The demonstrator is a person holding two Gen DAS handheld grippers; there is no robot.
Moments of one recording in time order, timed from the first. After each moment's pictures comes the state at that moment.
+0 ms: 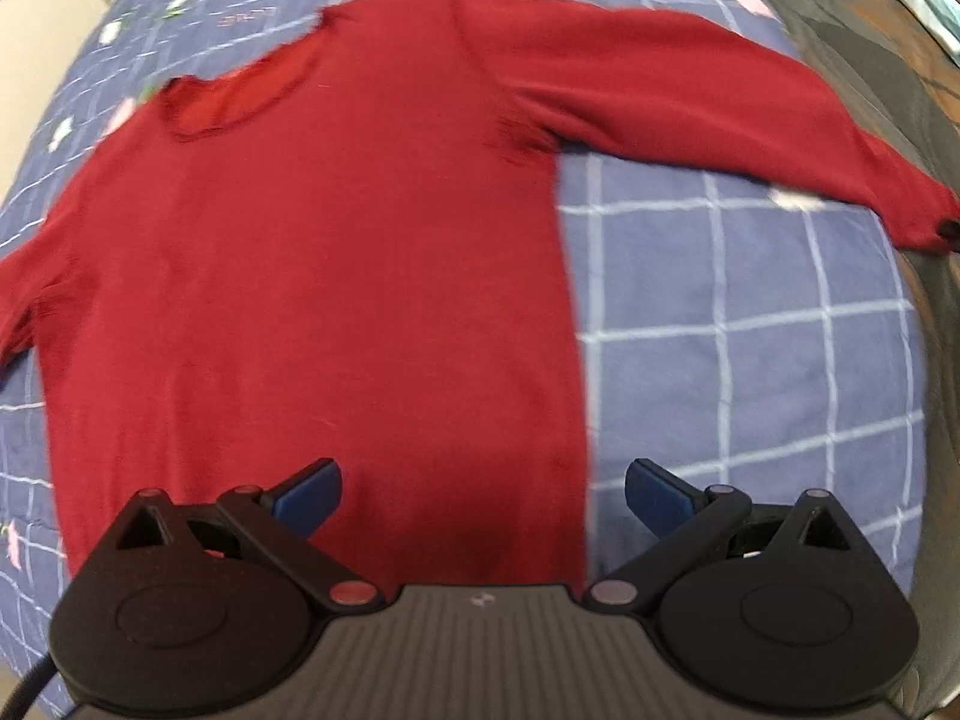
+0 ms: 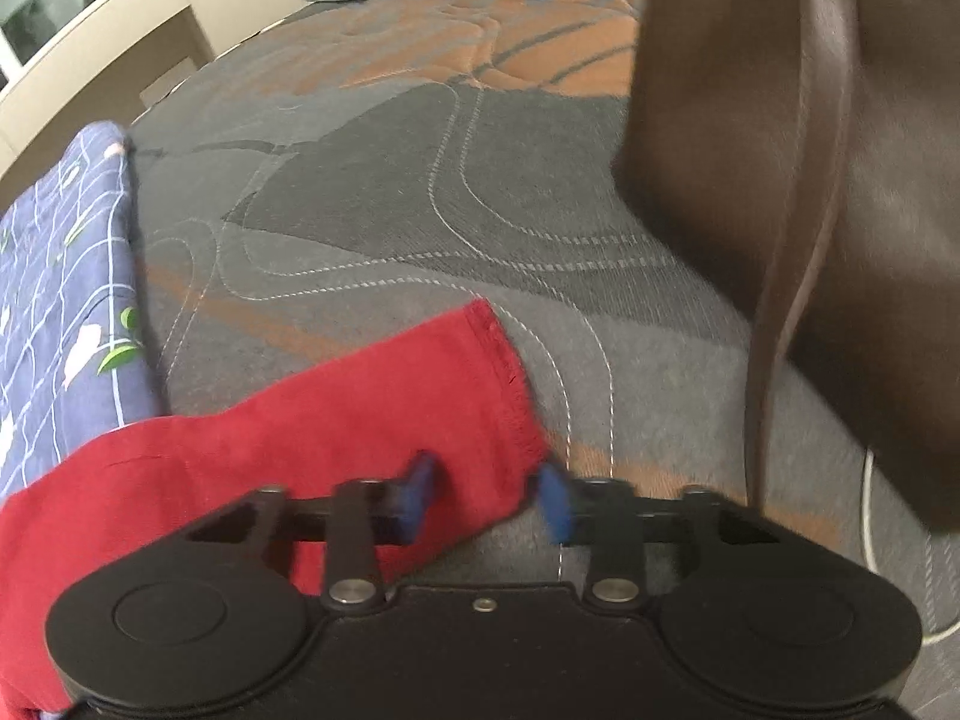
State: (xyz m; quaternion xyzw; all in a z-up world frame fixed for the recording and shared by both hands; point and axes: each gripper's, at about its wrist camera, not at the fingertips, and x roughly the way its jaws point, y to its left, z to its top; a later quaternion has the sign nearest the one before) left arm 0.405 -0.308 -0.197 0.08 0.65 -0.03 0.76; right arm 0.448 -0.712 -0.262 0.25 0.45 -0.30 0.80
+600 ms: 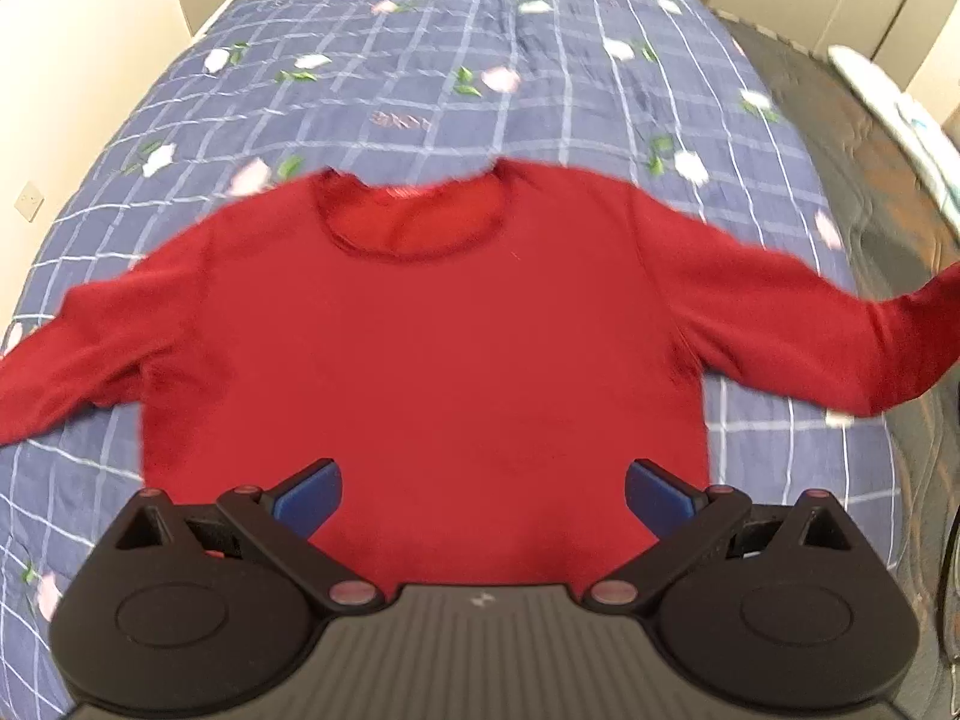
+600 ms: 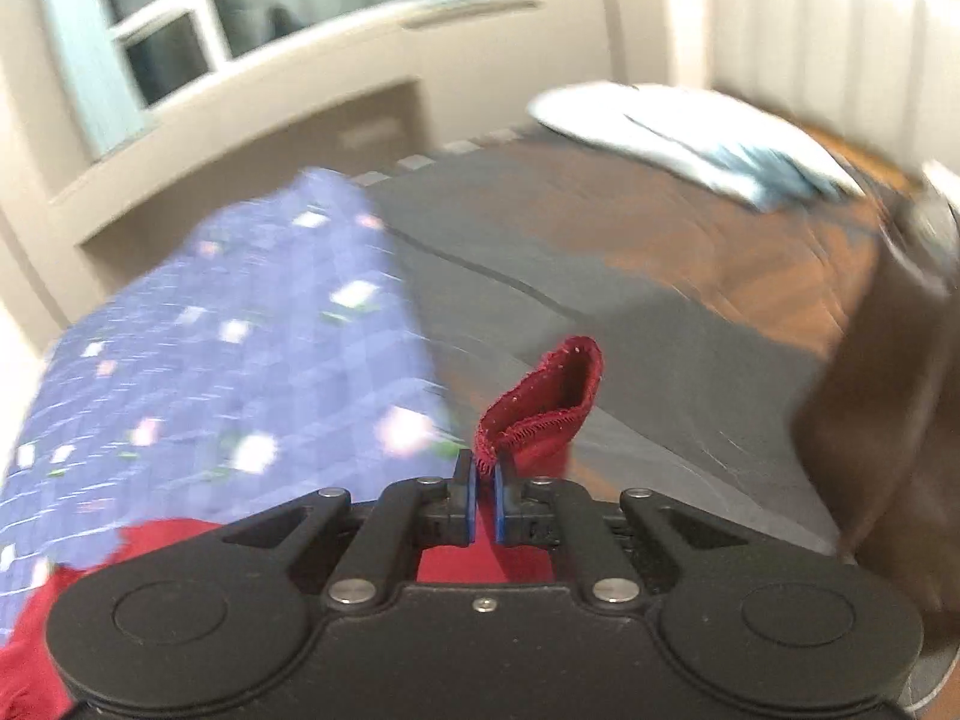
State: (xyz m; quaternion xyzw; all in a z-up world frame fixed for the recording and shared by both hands) left arm 0.453 -0.170 -0.122 -0.01 0.56 -0.02 0.83; right arm 0.480 -0.574 -0.072 0.15 0.36 -0.15 0.91
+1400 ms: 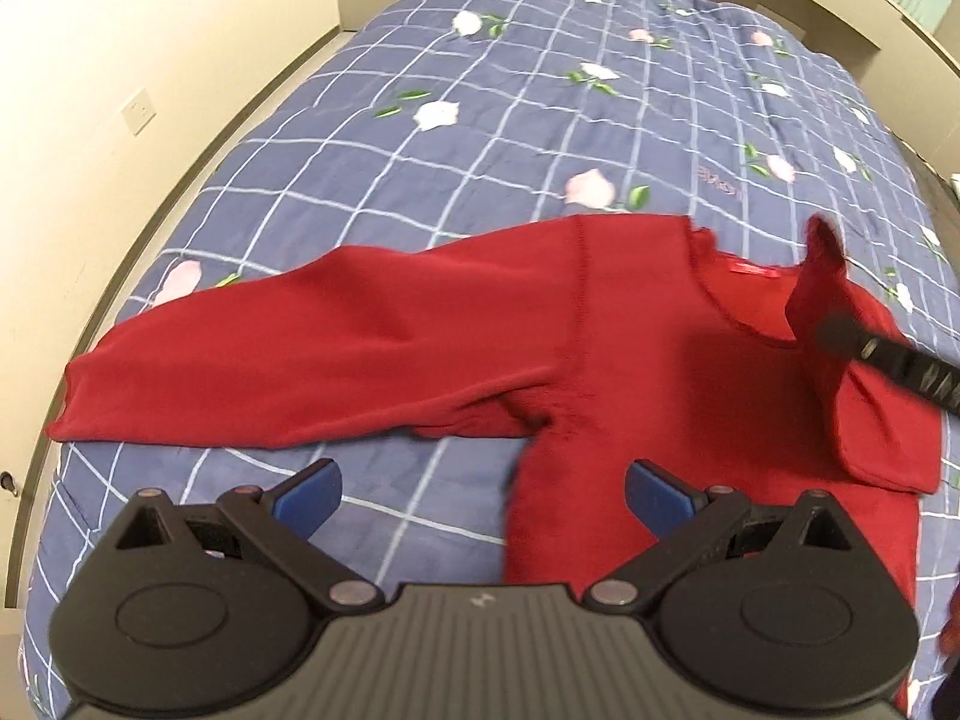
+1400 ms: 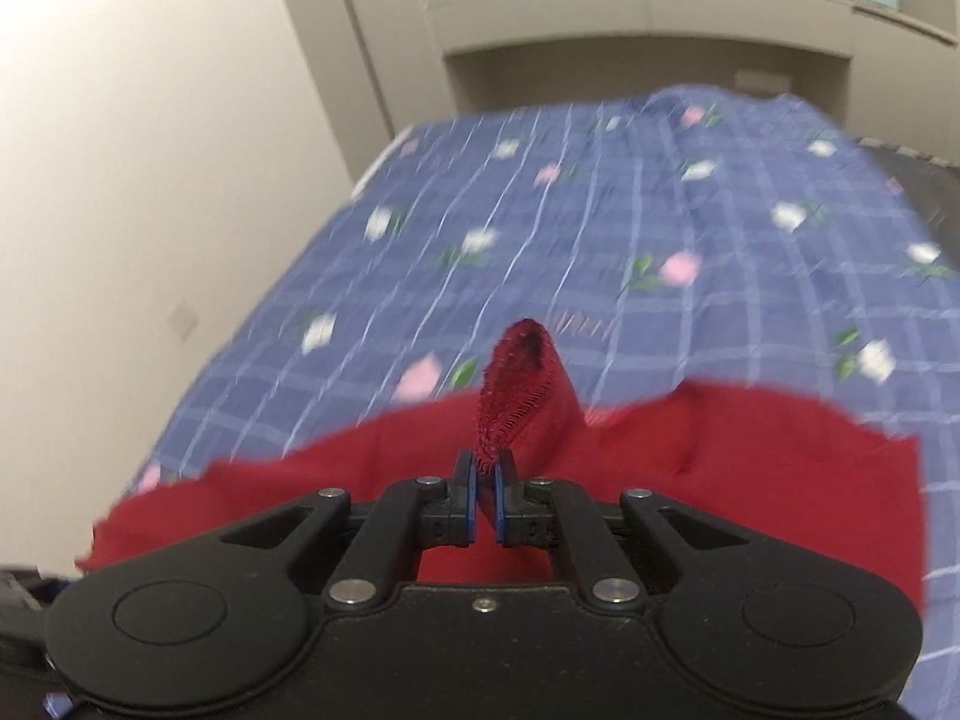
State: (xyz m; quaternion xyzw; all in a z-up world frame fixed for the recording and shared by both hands) left arm 0.477 0.095 -0.150 -0.08 0.56 0.06 0.82; right arm 0.533 -0.134 -0.126 0.05 0.44 0.13 0.89
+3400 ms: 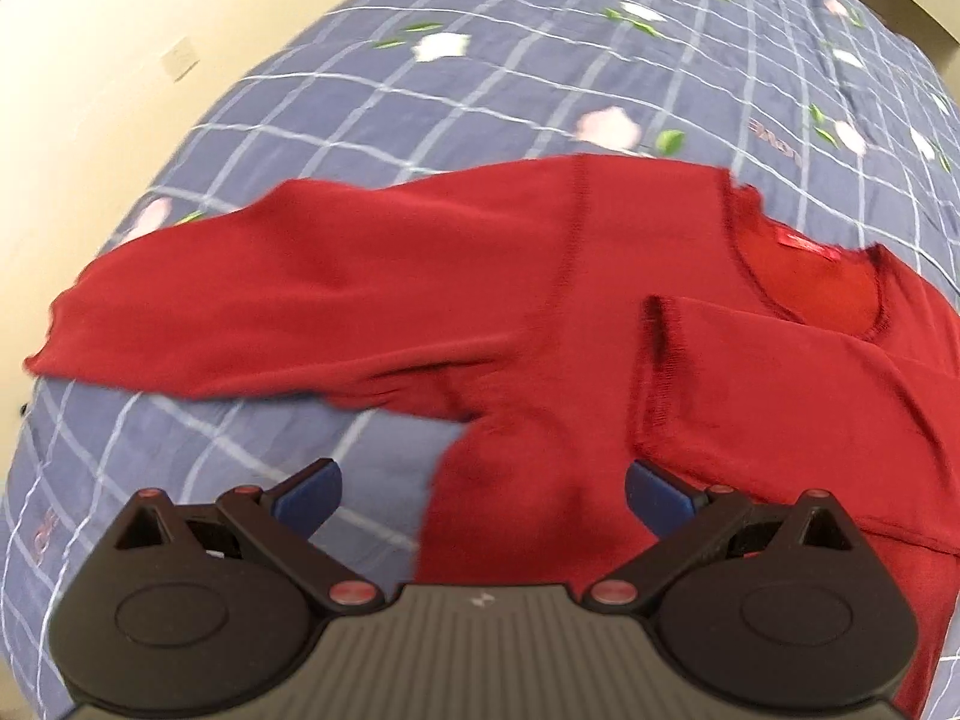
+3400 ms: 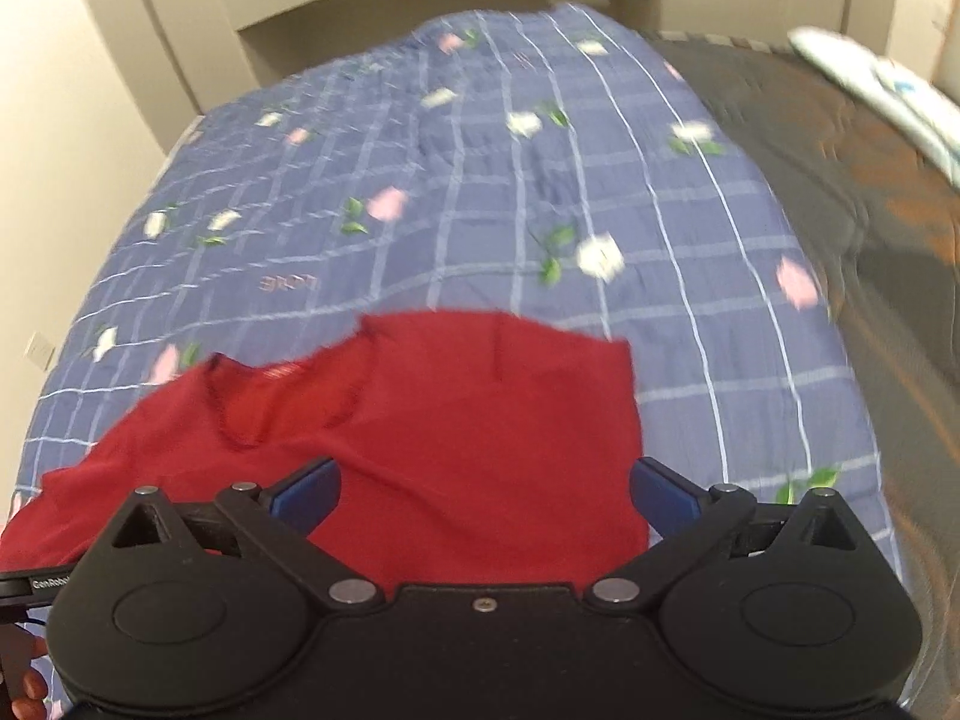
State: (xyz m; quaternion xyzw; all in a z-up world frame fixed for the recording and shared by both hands) left arm 0.504 0.041 -0.194 -0.09 0.59 0.14 0.79; right arm 0.529 -0.321 -0.114 0.08 0.49 -0.01 0.87
